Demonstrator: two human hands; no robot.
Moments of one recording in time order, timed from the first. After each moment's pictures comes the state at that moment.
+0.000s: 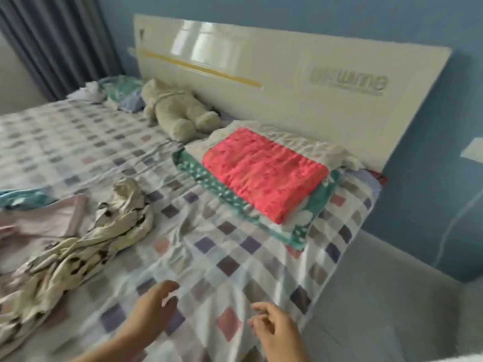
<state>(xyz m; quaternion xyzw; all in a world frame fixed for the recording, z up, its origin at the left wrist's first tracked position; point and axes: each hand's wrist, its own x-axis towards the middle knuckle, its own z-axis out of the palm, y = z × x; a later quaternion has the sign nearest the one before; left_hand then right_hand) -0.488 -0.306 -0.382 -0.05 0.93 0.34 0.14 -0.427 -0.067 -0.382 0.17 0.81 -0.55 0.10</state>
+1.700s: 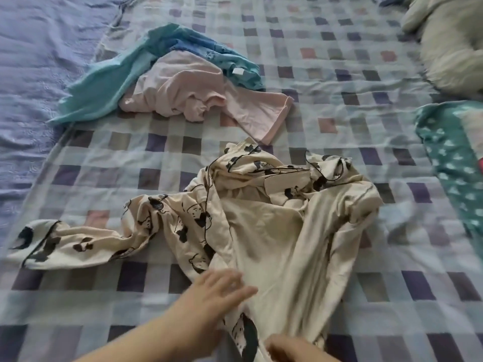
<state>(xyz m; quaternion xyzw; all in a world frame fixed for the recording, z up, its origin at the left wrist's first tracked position) -0.408 -0.597 -0.494 0.00 0.98 0.15 0.12 -0.544 -0.398 -0.551 -0.56 0.71 -0.08 0.41</state>
